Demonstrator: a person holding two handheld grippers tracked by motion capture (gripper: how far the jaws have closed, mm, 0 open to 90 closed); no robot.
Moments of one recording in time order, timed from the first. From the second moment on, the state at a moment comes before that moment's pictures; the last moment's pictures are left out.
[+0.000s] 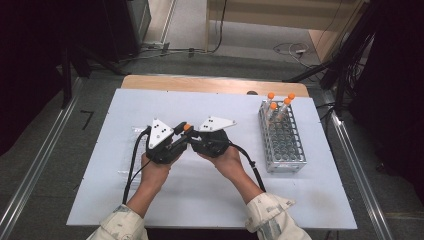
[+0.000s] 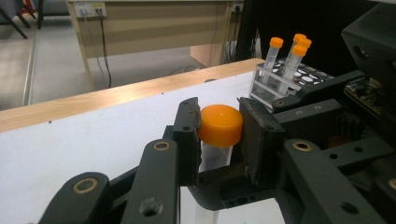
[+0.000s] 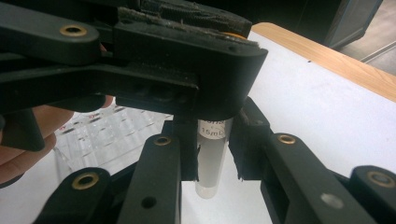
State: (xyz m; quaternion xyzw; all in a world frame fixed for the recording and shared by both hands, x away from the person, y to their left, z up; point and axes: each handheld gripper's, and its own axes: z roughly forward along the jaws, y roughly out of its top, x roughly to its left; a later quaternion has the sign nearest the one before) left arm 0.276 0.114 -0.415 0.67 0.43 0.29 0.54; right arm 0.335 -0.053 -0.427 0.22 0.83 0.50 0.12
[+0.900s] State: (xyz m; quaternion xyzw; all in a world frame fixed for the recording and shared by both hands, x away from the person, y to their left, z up) left arm 0.283 0.182 -0.397 0.61 0.48 0.32 0.54; right arm 0.338 -0.058 -0.430 0.25 0.82 0.50 0.13
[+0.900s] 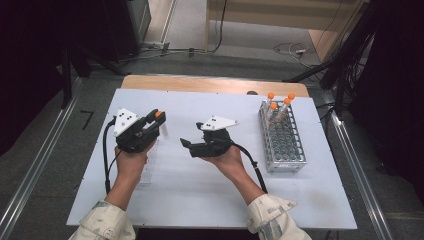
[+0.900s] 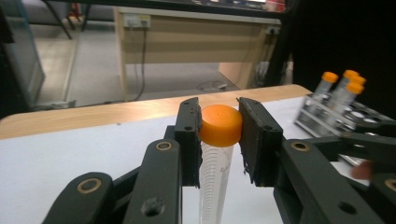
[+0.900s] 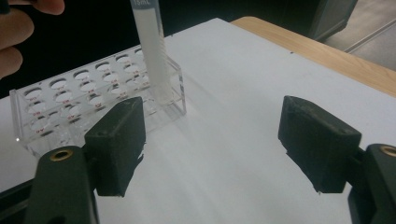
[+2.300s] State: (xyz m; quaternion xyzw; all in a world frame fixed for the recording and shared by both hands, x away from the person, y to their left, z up) left arm 0.301 0.215 -0.423 0.63 0.51 0.32 0.49; right arm 0.341 -0.074 -0.434 0.29 0.81 0.49 0.14
